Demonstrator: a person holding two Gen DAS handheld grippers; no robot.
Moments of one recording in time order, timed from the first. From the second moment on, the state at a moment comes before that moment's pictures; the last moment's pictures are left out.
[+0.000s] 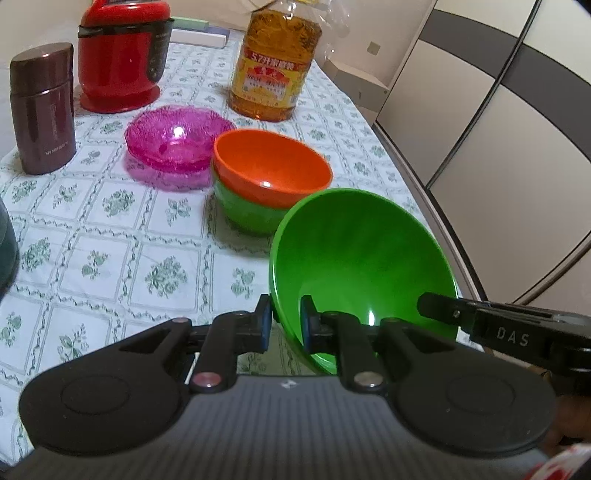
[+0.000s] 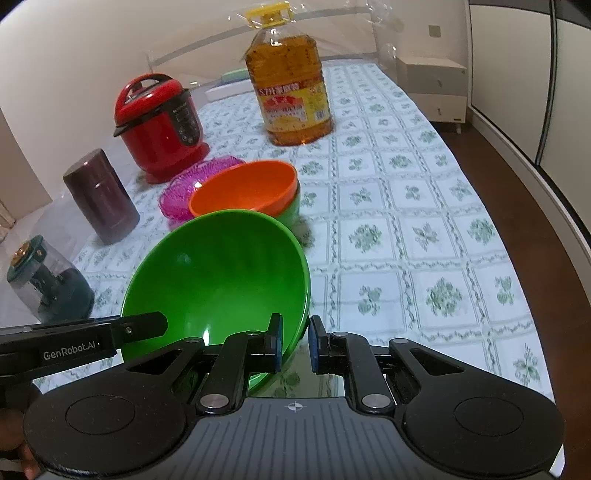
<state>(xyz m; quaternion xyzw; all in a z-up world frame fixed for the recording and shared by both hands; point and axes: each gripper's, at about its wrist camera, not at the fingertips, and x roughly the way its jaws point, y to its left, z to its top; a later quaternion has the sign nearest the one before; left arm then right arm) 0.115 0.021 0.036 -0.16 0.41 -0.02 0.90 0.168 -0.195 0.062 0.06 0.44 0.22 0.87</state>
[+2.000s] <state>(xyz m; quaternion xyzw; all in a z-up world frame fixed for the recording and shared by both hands) 0.292 0.083 0.018 -0.09 0.41 0.02 0.91 0.365 -0.113 0.027 0.02 0.45 0.23 0.86</state>
